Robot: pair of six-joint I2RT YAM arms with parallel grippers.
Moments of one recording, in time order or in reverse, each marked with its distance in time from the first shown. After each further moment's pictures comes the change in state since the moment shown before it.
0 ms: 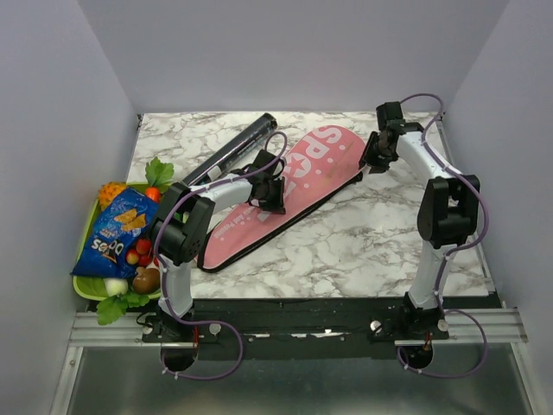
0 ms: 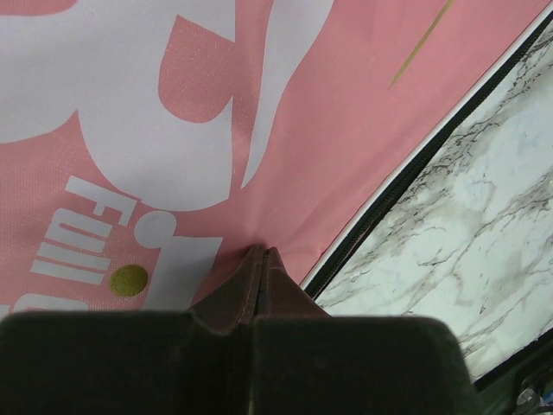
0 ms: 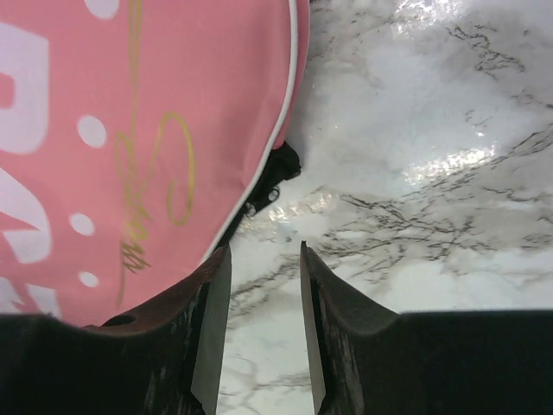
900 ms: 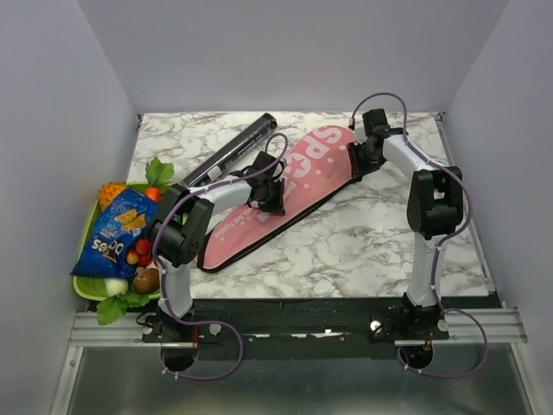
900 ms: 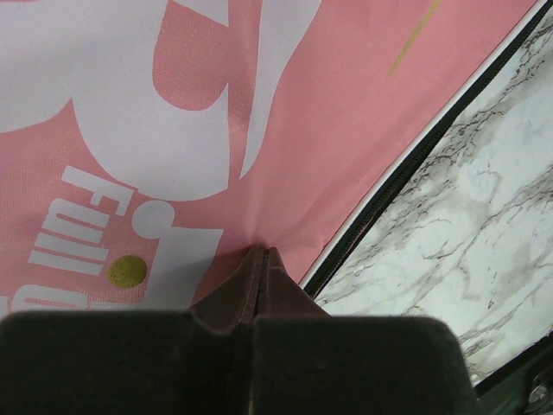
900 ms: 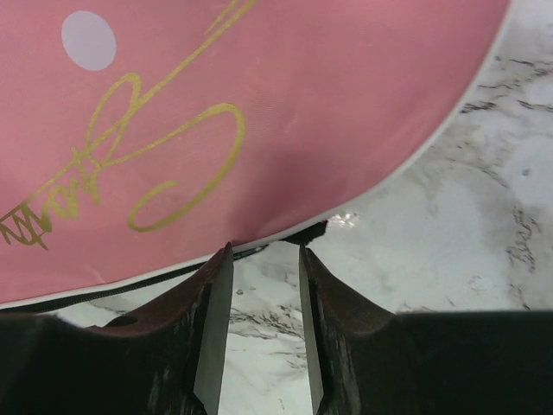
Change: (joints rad) left arm -0.005 -0.016 -0.028 0.019 0.000 0.023; right arm 0.036 0.101 -0.008 0.116 -0.097 -0.692
